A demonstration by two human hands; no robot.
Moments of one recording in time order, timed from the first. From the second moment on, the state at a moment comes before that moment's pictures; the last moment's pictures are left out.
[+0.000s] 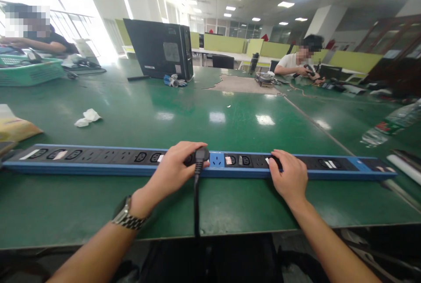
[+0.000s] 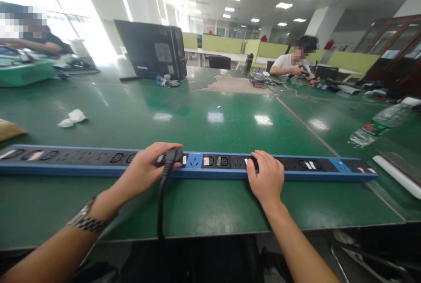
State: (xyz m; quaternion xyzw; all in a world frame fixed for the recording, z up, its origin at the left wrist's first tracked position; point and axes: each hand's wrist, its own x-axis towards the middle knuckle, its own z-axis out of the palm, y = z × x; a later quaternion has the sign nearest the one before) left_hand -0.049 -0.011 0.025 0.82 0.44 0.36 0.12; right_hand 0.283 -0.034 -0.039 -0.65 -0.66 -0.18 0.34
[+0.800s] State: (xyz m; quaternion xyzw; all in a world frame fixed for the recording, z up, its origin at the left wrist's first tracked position) left_hand -0.019 0.009 0.030 0.87 0.45 0.15 0.09; right_hand 0.282 -0.033 -0.039 -0.65 -0.65 -0.17 0.34
